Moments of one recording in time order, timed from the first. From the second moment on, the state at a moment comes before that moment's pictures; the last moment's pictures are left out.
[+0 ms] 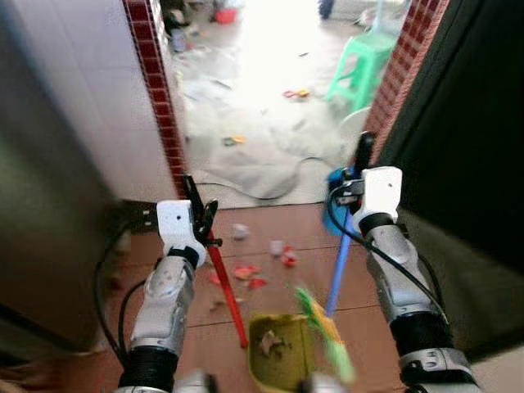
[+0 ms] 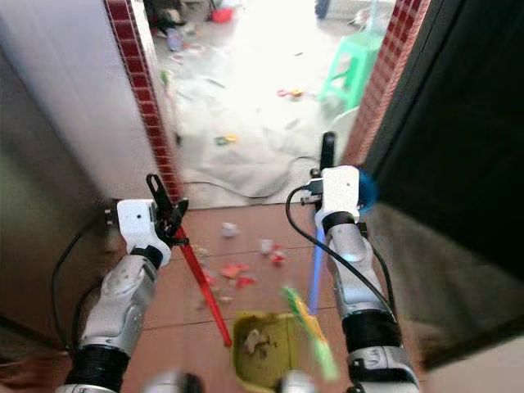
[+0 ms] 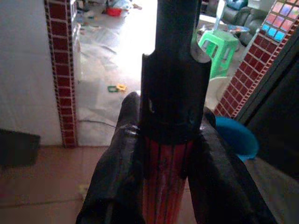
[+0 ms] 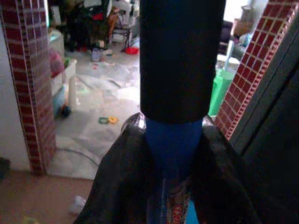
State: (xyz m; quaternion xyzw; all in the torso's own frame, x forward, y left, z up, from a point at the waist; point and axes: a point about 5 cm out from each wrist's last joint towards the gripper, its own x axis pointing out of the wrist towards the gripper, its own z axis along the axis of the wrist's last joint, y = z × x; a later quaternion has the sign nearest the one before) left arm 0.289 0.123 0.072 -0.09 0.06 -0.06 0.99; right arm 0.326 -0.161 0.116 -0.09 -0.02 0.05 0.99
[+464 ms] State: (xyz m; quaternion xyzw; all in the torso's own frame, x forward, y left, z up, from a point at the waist) left arm 0.276 0.148 0.058 -0.08 0.08 -0.02 0.99; right arm 0.328 -0.142 0.109 -0.06 -0.03 0.05 1.00
